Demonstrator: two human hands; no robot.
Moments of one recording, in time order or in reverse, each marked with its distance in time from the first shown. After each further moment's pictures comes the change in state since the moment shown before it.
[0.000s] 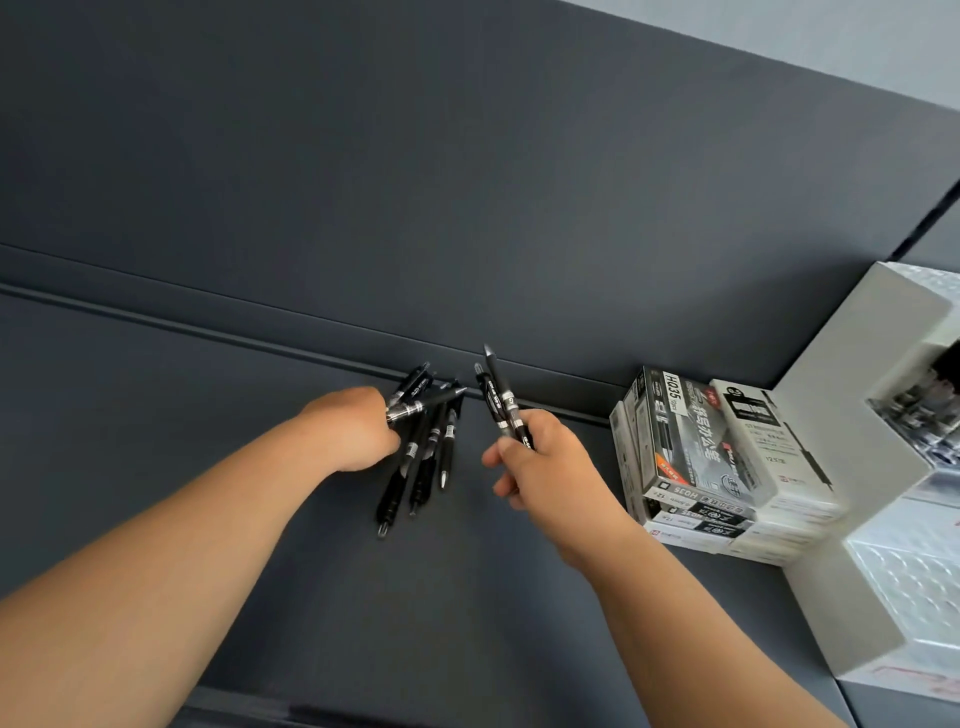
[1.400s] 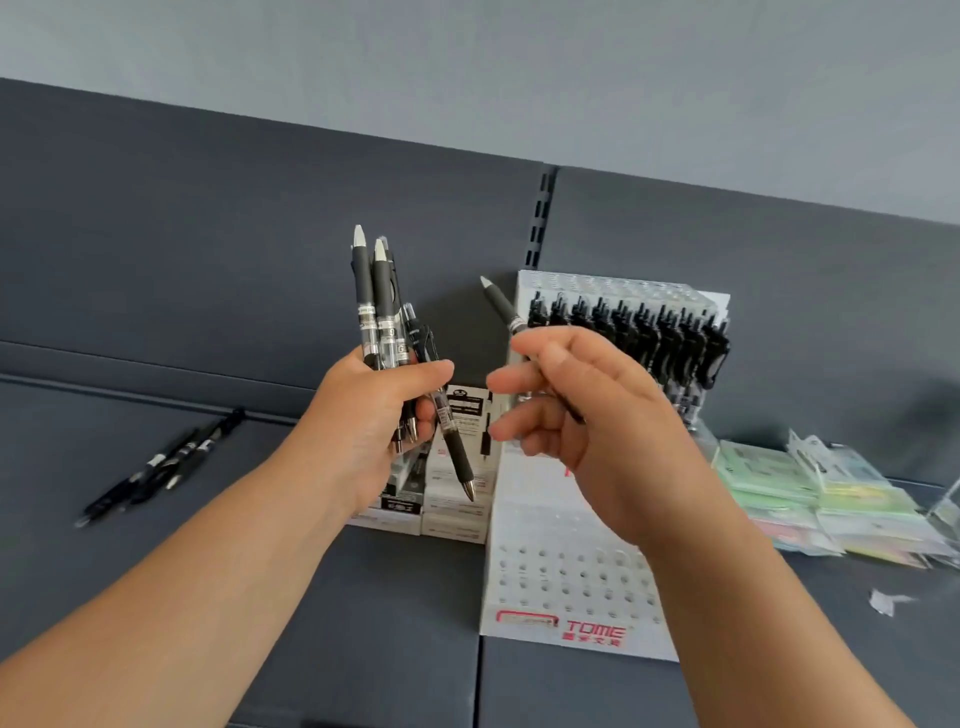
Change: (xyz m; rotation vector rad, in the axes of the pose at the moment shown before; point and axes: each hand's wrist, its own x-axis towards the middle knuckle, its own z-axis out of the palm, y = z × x) left_hand -0.168 0.309 0.005 -1.654 0.196 0.279; right_hand -0.120 0.020 -0.311 0.475 -0.157 -0.486
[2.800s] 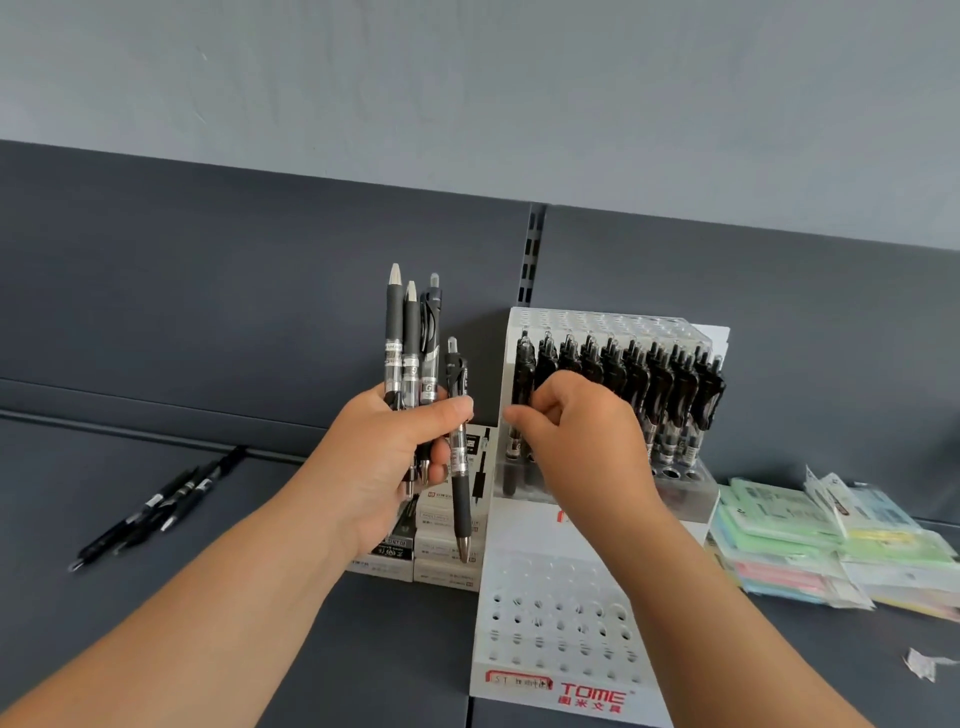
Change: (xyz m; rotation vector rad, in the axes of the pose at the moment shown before) left_hand -0.002 0.004 0.022 0.053 -0.082 -0.020; right_hand 0.037 0.020 -0.019 -0.959 0.362 -0.047
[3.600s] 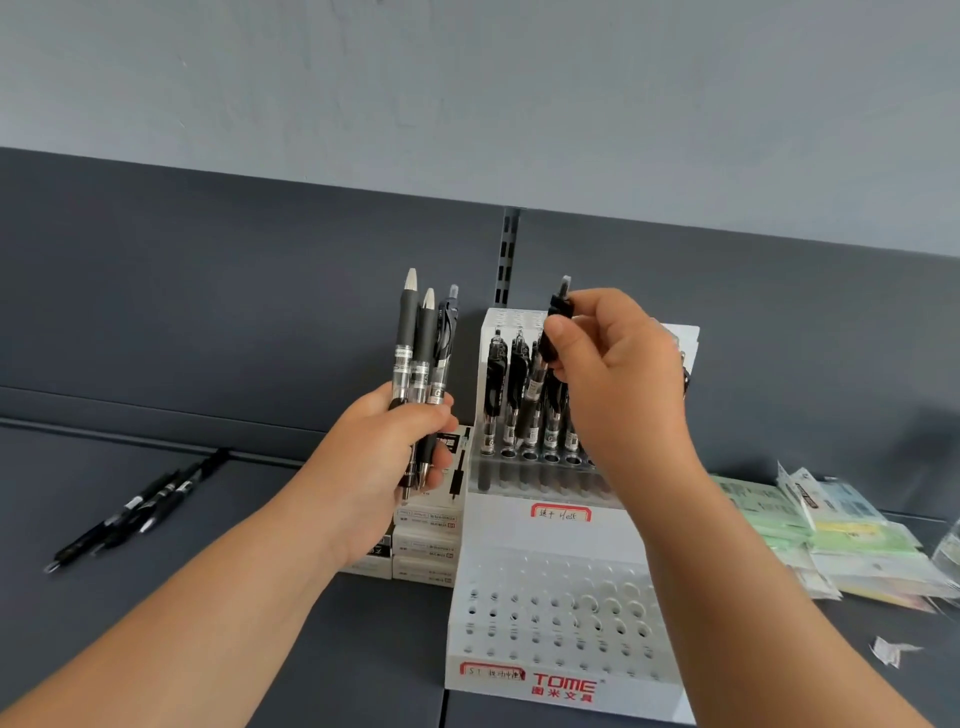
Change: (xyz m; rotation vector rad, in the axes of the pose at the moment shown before) left_hand -0.011 -0.003 0.017 0.036 0.008 0.003; right_hand 0.009 -0.009 -0.045 0.397 0.191 -0.108
